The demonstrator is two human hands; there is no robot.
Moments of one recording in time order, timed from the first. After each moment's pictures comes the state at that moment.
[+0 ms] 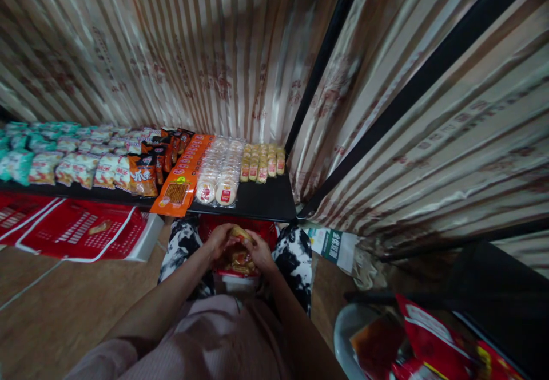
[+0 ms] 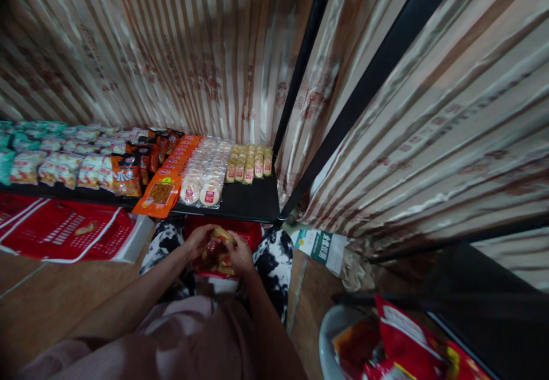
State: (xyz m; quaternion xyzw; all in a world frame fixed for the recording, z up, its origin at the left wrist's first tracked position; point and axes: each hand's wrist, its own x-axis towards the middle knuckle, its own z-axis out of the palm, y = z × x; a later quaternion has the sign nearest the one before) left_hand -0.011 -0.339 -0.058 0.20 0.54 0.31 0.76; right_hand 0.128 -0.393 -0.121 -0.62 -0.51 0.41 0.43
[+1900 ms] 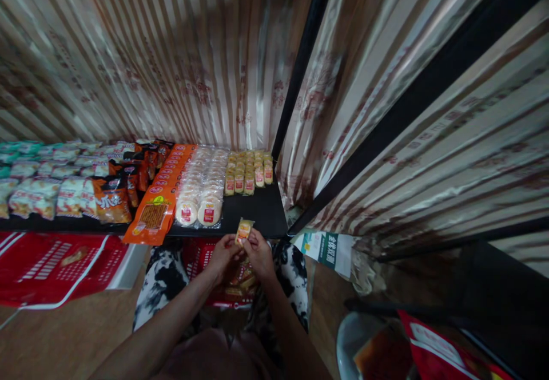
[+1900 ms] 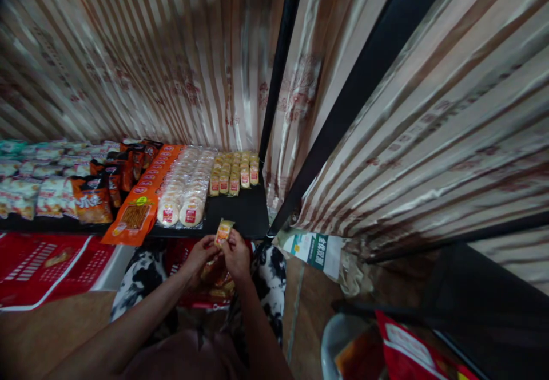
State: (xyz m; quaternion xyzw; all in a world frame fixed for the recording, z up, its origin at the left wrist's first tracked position) left_hand 0.045 -0.332 -0.055 0.32 0.50 0.36 0.72; right_hand 0.151 -0.354 -0.070 -0.60 -0.37 0.44 0.56
